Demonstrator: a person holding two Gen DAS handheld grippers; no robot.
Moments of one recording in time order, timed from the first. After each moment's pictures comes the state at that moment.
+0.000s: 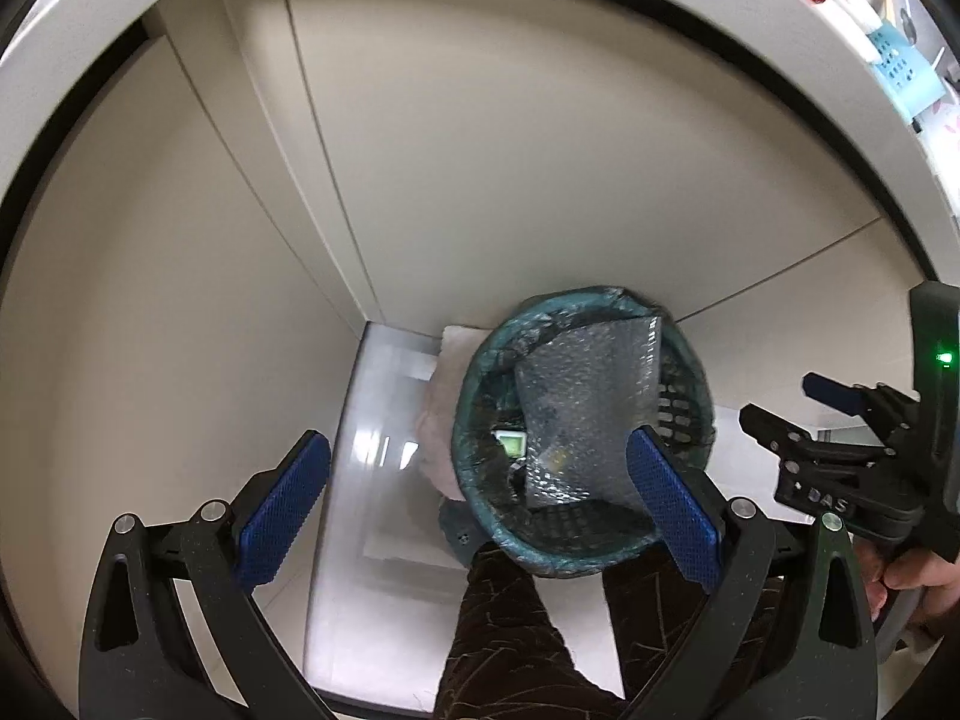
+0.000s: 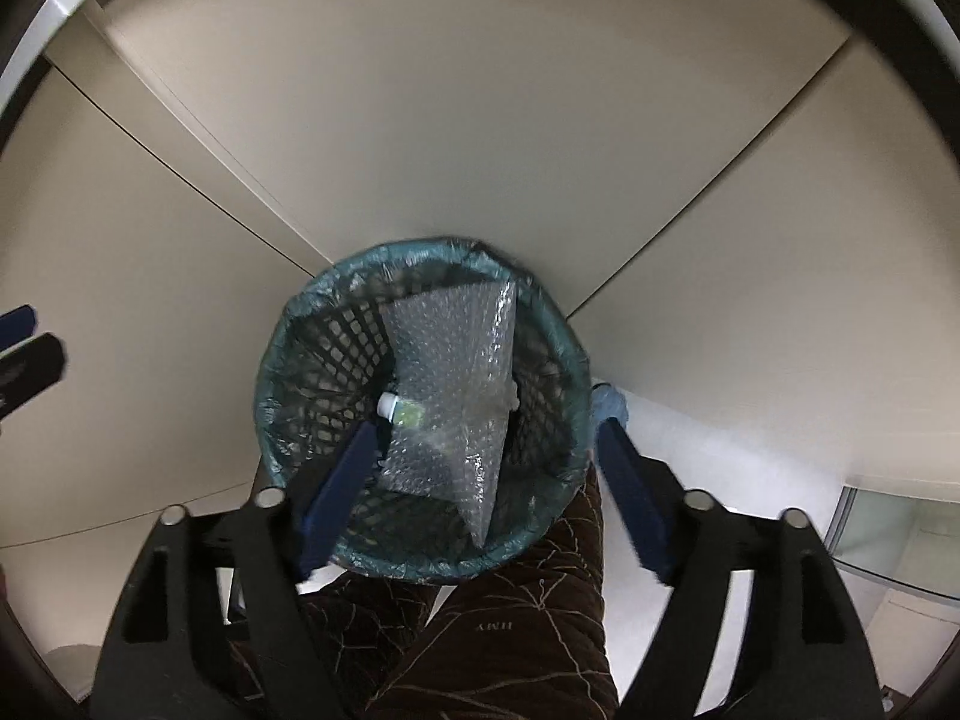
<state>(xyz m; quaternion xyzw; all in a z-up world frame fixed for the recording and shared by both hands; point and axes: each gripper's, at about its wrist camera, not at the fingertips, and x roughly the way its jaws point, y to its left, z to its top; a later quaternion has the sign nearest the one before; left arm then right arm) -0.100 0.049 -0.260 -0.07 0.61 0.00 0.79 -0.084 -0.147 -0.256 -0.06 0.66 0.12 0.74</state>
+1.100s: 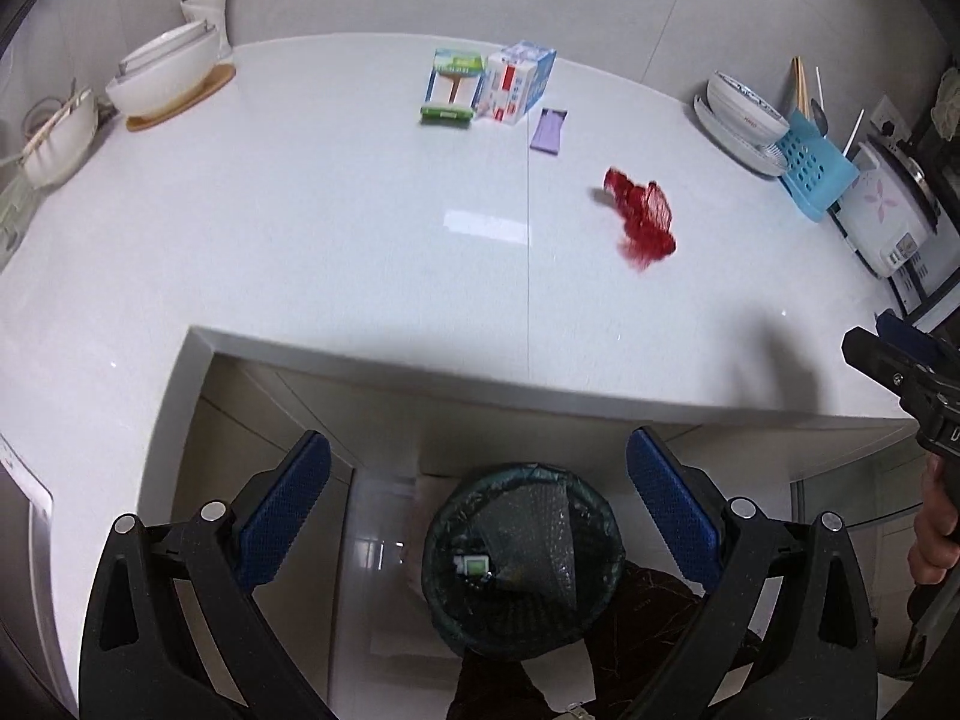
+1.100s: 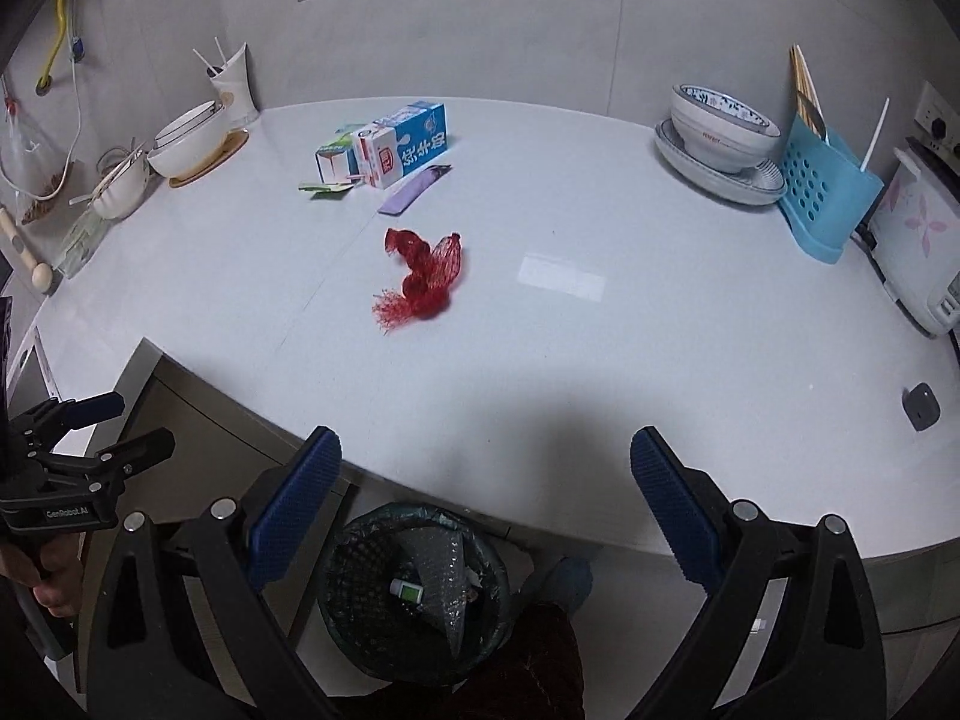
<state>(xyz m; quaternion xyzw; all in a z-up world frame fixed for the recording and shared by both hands) -0.037 0.023 -0.090 -0.04 0.51 -0.04 0.86 -0.004 -0.215 -0.028 0.01 0.49 0.09 0.87</state>
